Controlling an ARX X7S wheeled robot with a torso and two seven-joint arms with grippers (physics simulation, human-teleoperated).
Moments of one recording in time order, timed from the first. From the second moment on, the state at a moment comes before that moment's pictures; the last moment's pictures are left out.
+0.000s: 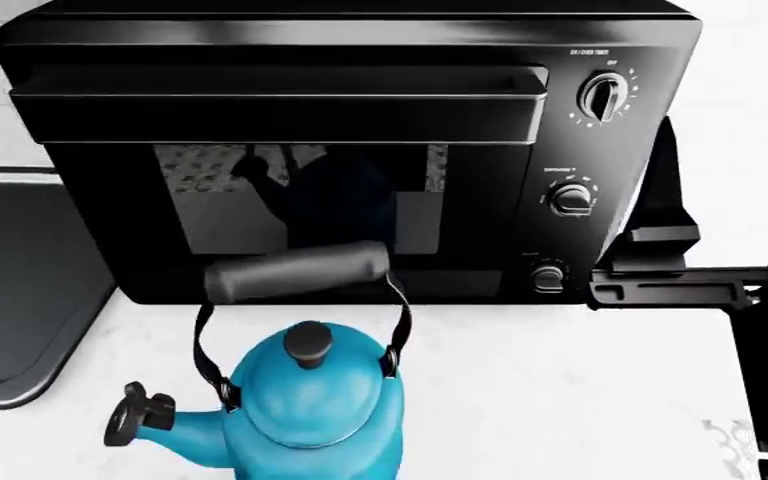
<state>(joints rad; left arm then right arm) -2.15 -0.07 0.08 -0.65 0.11 -0.88 -0.07 1.16 1.26 -1.06 -1.03 1.06 0.22 1.30</state>
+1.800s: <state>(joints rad) -1.06 -0.46 -0.07 0.55 -0.98 -1.17 -0.54 2.21 1.32 -2.42 -1.05 0.83 -0.18 1.52</state>
